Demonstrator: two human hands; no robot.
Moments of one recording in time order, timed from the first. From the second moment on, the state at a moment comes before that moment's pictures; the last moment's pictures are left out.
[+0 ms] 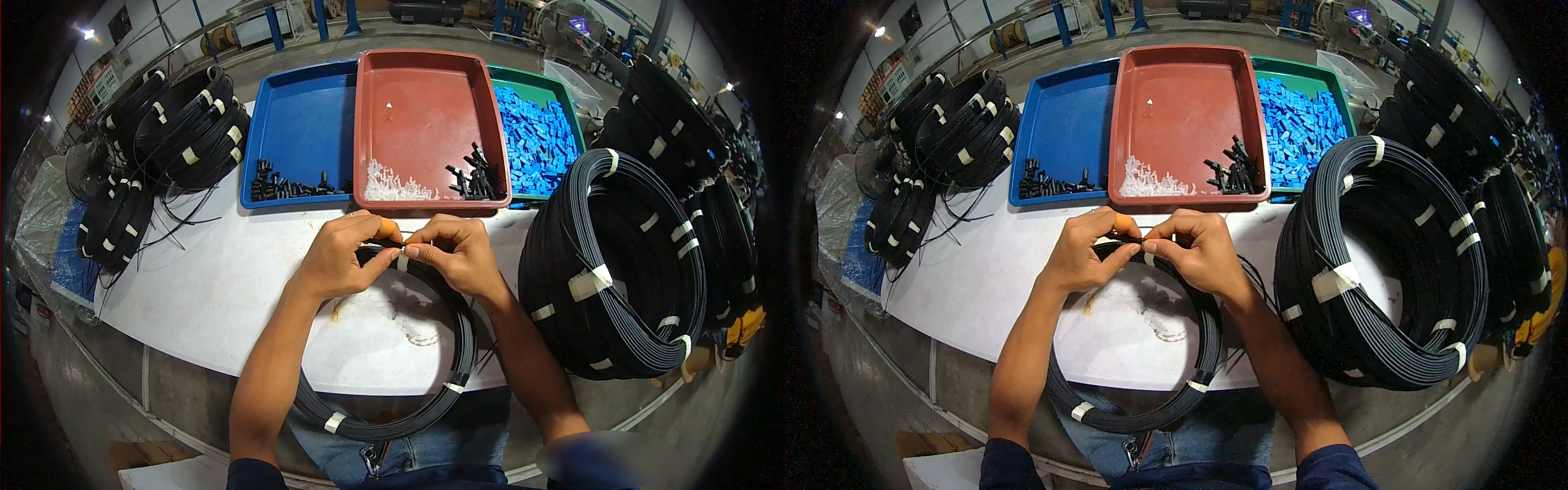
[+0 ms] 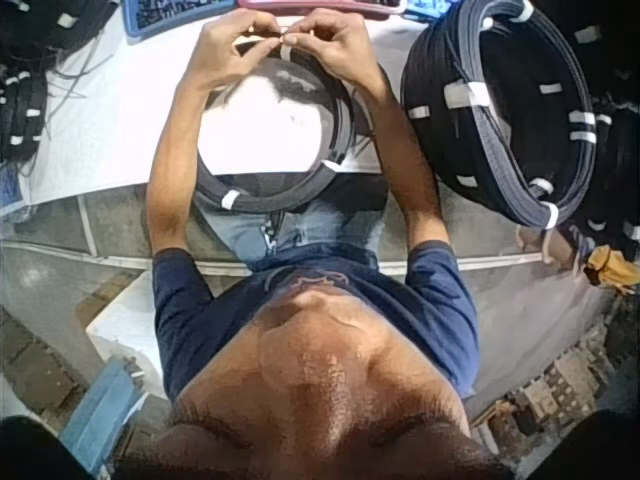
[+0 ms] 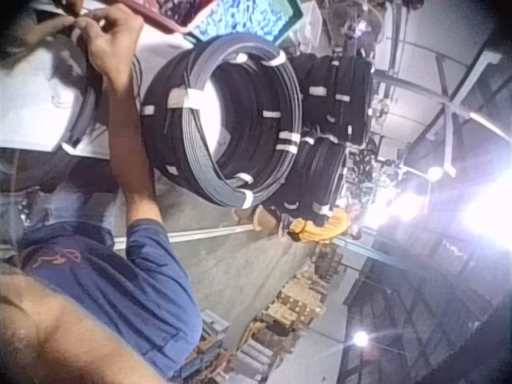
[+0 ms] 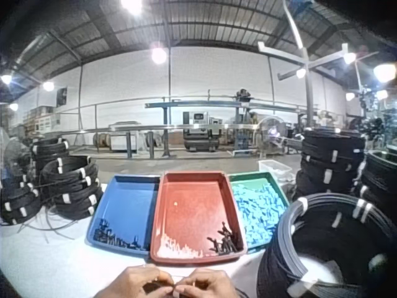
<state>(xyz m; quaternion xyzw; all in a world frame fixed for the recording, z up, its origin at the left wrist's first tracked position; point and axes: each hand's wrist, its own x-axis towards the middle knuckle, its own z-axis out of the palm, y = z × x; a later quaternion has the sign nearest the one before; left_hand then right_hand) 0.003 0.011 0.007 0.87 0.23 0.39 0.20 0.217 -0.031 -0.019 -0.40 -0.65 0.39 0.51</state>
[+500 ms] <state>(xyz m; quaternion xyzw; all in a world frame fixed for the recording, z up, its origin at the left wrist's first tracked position) 0.004 0.010 0.004 0.86 0.22 0.41 0.19 0.217 -0.031 -0.013 -0.42 -0.61 0.45 0.50</state>
